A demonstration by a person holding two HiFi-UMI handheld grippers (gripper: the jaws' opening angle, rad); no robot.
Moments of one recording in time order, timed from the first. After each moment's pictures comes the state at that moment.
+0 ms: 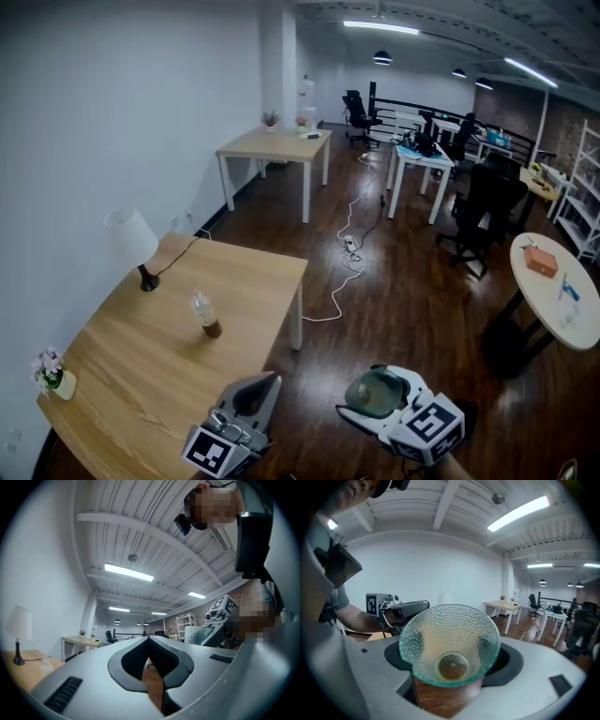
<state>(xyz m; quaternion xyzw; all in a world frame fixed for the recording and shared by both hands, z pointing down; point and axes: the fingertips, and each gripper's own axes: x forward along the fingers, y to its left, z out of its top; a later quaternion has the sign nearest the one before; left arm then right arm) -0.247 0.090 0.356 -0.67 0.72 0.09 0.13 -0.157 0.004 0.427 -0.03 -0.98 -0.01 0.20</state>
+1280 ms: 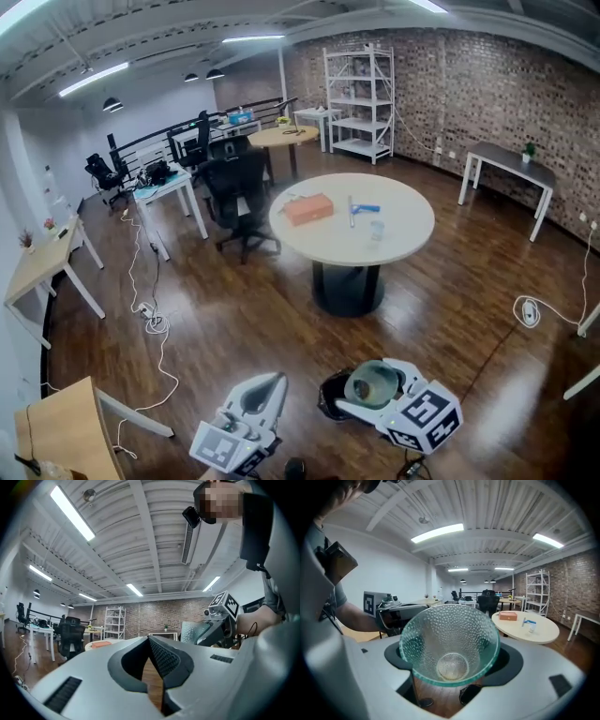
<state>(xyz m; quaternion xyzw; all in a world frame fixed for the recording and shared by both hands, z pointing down) 0.179 -0.261 0.374 -0.93 0.35 0.09 0.05 0.287 -0.242 0.437 0.40 -0.89 0.09 0.18</state>
